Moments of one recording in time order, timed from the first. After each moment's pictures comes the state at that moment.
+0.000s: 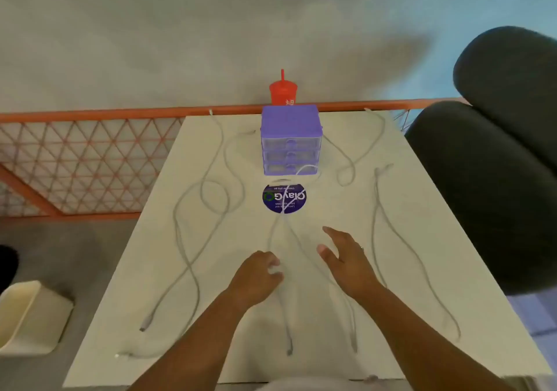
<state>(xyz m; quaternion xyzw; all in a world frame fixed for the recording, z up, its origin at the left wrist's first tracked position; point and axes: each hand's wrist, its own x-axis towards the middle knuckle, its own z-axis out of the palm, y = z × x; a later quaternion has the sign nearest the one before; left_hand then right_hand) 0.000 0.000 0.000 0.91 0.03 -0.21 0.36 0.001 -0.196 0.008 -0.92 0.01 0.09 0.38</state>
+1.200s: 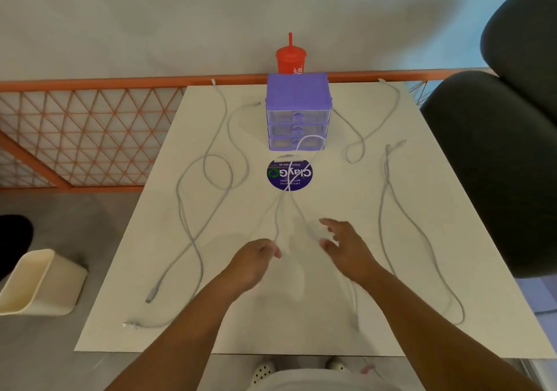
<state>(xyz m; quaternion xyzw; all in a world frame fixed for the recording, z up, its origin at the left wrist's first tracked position) -0.018 0.004 0.031 0.84 0.12 -0.27 0.47 0.006 -0.192 -0.008 -0.91 0.00 0.14 0.39</state>
